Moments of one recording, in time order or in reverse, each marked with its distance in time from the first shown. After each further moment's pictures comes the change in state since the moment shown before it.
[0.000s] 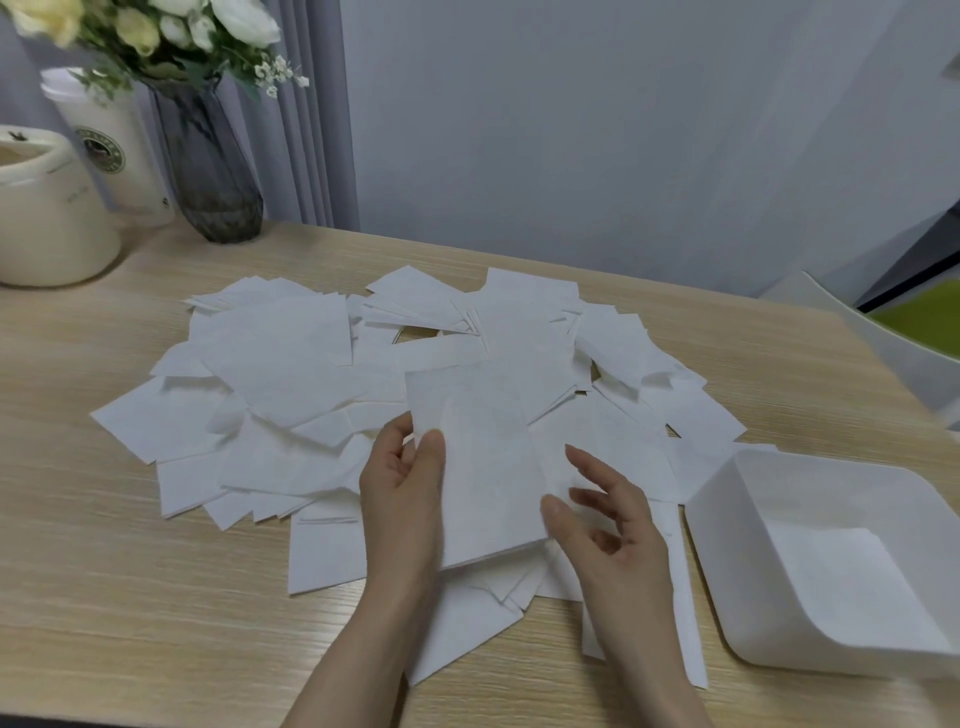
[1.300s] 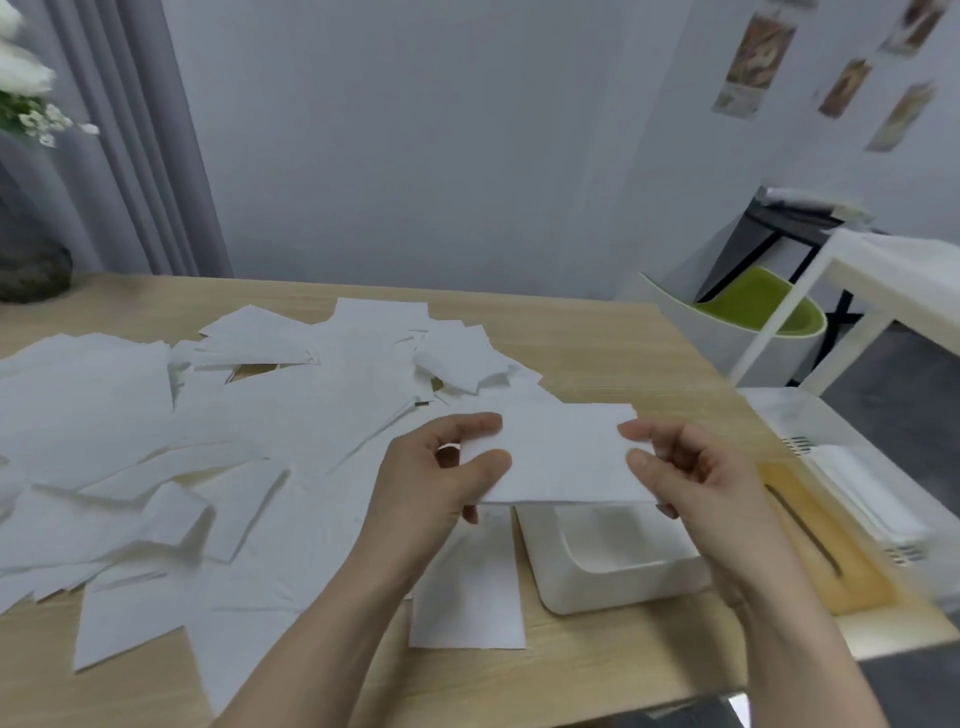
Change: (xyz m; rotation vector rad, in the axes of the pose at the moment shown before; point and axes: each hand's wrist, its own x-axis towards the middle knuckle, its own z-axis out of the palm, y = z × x) left_hand -0.057 0.013 0.106 0.286 -0.576 -0.044; right_hand 0.024 -0.036 -0.187 -0.122 0.188 -0.038
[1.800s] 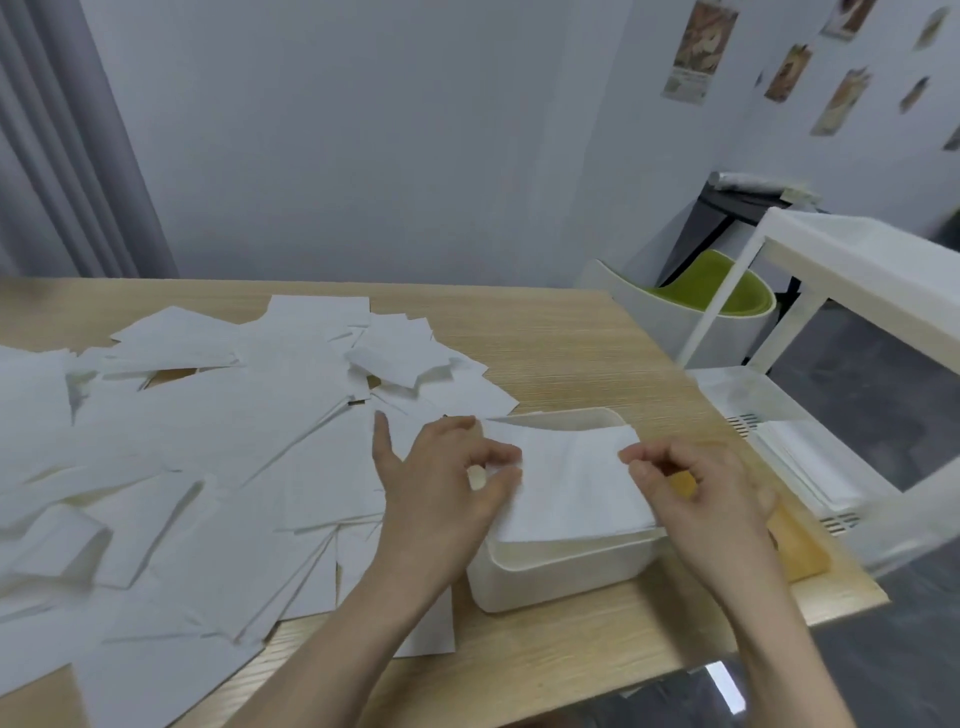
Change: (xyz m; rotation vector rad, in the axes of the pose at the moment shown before) left_hand 0.011 -0.022 0.069 0.687 -0.008 0.330; right_hand -0.002 0.030 -0.053 -0.603 0.192 -0.098
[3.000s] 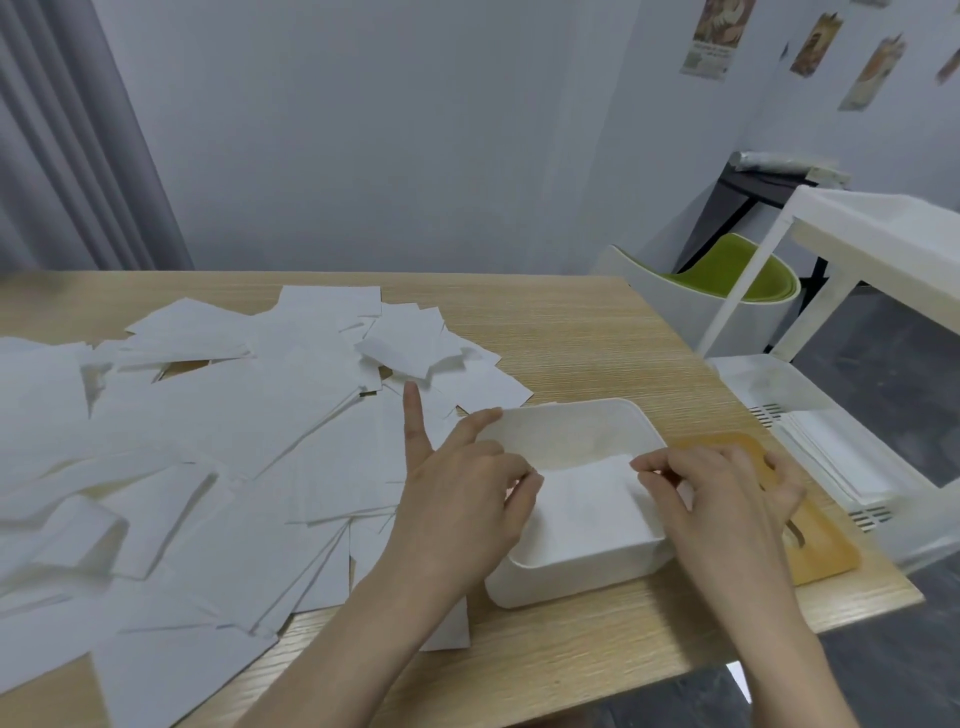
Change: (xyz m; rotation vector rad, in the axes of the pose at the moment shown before) left_hand 0.000 -0.018 0.012 0.401 -0.053 0.314; right_hand -0.004 0.018 0.021 -0.380 0.055 -0.143
